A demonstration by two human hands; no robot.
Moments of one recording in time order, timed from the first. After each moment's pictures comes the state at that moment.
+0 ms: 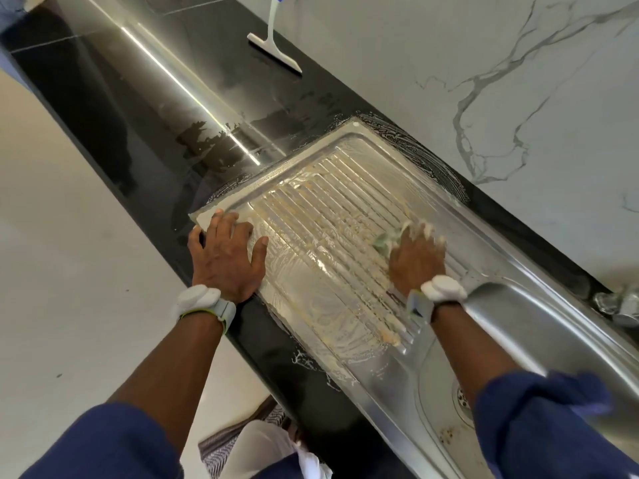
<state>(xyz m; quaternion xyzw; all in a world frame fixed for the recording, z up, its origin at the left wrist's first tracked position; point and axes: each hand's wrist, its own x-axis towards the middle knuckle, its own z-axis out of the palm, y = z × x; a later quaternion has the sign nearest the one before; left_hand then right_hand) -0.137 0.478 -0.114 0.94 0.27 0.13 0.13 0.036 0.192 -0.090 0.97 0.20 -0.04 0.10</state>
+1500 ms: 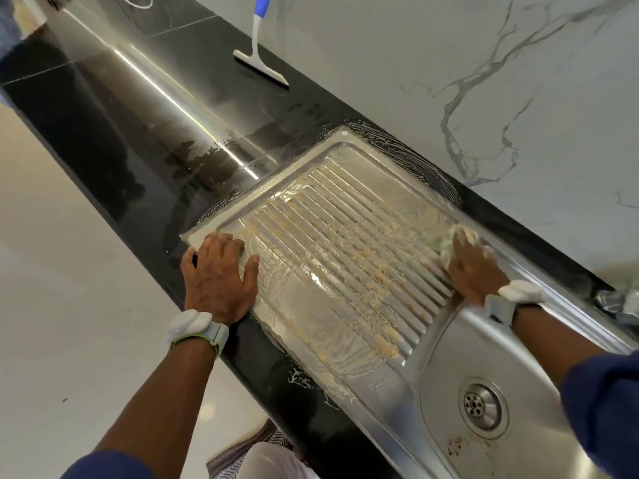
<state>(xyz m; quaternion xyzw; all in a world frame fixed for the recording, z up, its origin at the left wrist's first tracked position) -0.134 0.482 -0.111 0.95 0.27 0.12 0.13 0.092 0.089 -0.079 0.95 0.30 -0.08 -0.04</state>
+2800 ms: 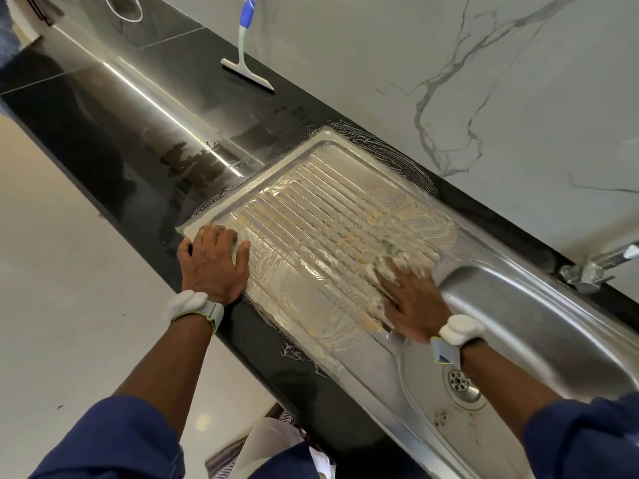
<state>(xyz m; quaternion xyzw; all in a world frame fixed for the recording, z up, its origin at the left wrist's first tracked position) -0.136 0.481 -0.113 0.95 0.26 0.15 0.12 -0.011 0.096 -0.097 0.93 0.34 -0.10 0.04</state>
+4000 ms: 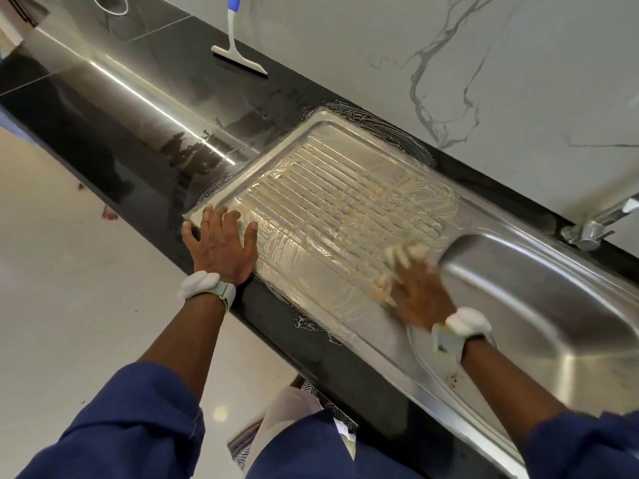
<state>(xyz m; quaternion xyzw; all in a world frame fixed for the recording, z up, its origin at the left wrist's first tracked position) -0.137 0.480 -0.113 0.94 0.27 0.15 0.13 -0.071 0.115 -0.086 0.96 0.27 -0.06 -0.06</state>
